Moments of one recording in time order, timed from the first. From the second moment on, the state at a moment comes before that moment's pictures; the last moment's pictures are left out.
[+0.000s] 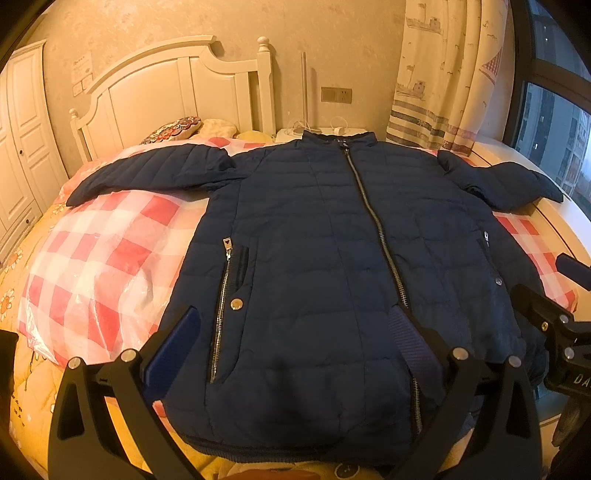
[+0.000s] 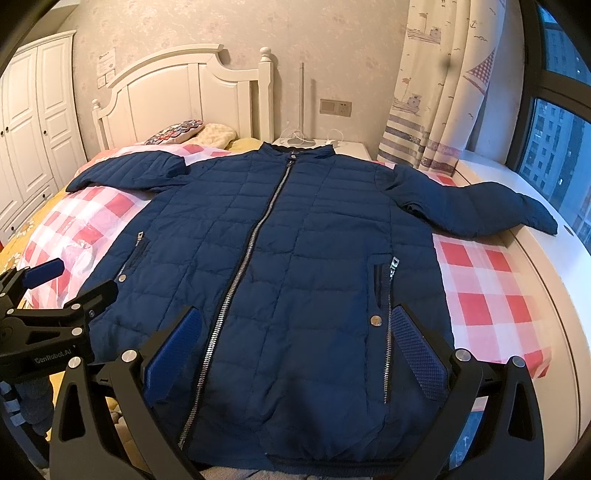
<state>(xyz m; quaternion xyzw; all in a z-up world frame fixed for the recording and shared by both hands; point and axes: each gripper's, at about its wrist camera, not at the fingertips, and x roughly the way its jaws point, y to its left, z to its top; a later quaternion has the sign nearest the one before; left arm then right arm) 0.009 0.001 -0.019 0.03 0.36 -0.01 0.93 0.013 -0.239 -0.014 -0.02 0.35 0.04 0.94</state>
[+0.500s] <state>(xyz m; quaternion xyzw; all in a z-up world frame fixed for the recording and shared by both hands) 0.023 -0.004 -0.030 0.04 0.39 0.00 0.92 0.027 -0.258 -0.022 0.02 0.36 0.04 0.93</state>
